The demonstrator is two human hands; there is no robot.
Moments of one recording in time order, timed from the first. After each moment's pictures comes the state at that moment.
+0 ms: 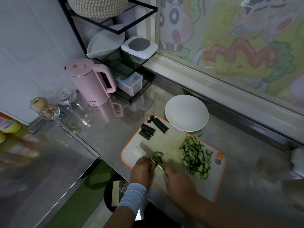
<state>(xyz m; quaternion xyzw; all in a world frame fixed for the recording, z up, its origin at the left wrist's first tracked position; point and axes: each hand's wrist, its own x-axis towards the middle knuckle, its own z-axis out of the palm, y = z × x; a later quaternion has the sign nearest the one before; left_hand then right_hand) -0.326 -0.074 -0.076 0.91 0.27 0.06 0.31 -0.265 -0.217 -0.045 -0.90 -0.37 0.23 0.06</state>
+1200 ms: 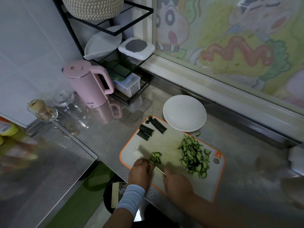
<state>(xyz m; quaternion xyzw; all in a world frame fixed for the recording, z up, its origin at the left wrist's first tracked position) -0.330 -0.073 -0.088 0.92 0.27 0.03 0.28 -0.267 -0.218 -0.051 -0.90 -0.36 0.24 0.06</state>
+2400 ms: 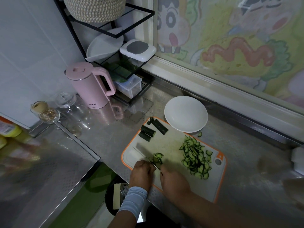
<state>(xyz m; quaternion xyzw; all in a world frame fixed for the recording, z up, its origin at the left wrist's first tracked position) -0.335 -0.074 -0.088 0.91 0.30 0.03 0.29 -0.269 -0.200 -0.044 -0.90 -0.36 0.24 0.08</state>
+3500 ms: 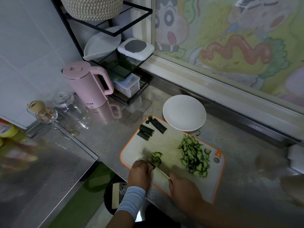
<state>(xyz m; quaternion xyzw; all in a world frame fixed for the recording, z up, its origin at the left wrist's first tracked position) -0.337 -0.070 -0.102 0.91 0.31 0.04 0.29 -0.273 -0.239 -0.040 -0.90 -0.34 0.26 0.09</state>
